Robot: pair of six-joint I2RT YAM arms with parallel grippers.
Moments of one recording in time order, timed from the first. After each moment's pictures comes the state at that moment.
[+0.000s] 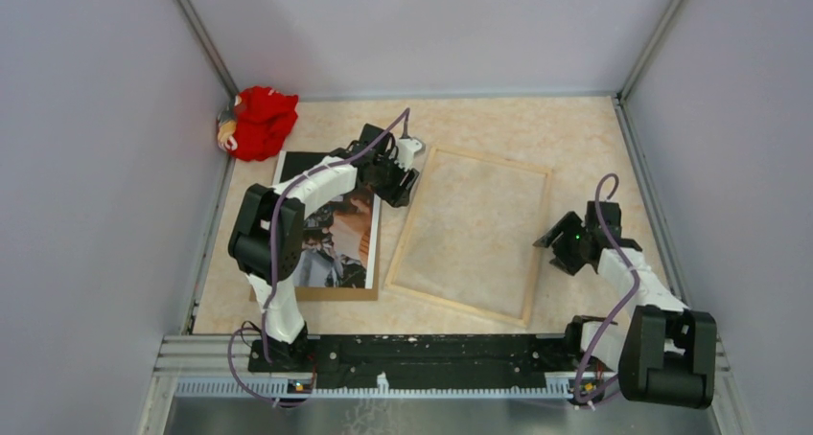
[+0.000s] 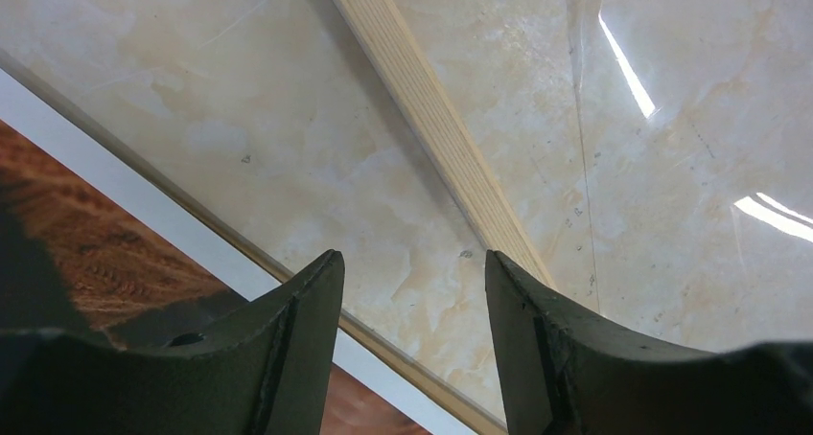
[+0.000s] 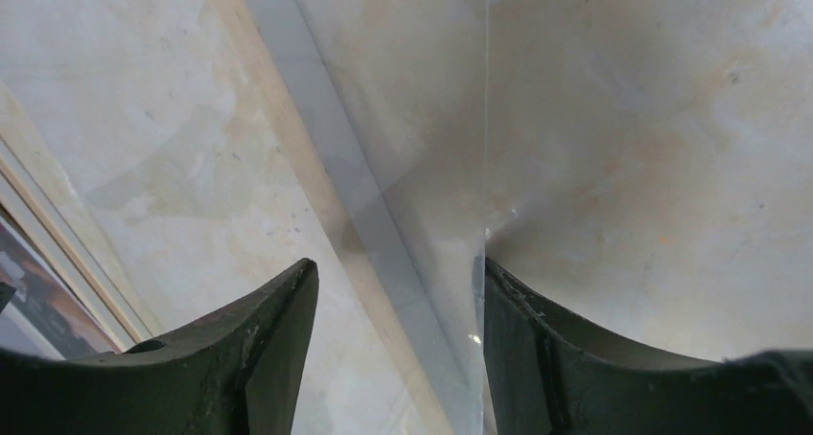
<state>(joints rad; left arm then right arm) -0.45 1.86 1.33 -0.42 0.32 0.25 -0.12 1.12 0.47 -0.40 -0.20 0.71</state>
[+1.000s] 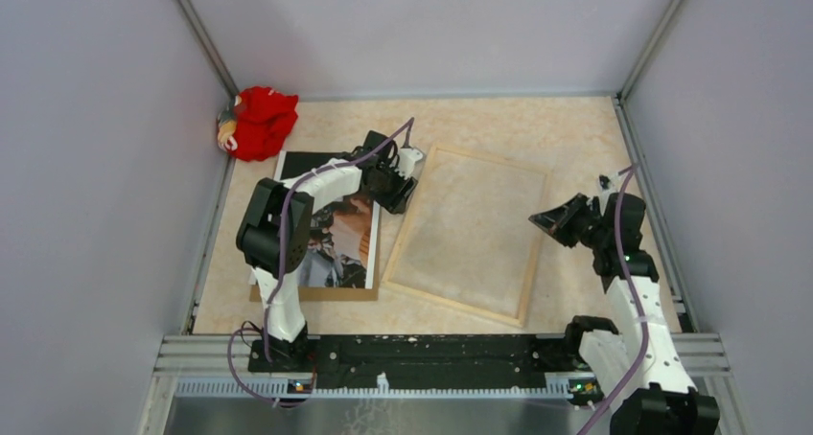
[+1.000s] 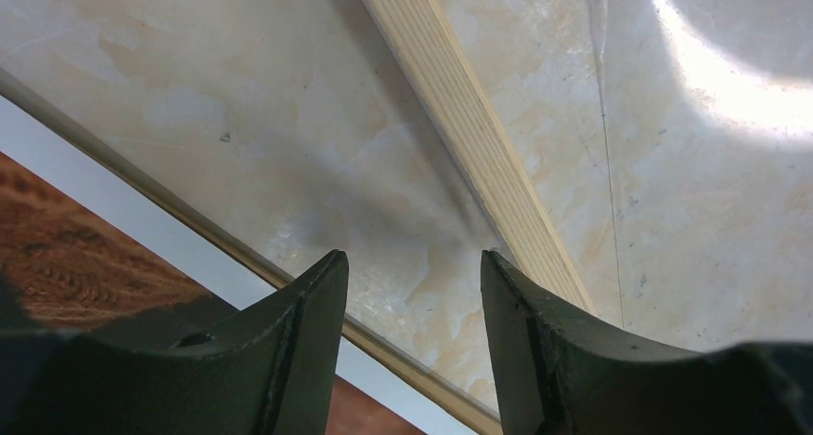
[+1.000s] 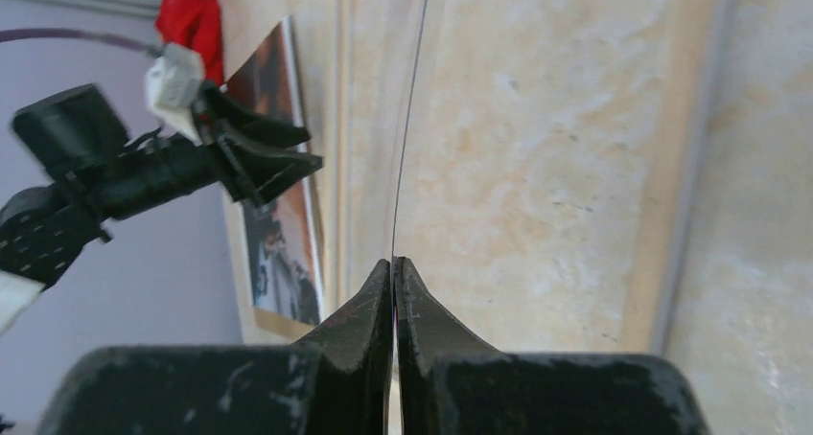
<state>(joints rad) -0.45 1.92 1.31 -0.43 0.28 0.28 -0.12 0.73 0.48 -0.33 -0.50 0.76</state>
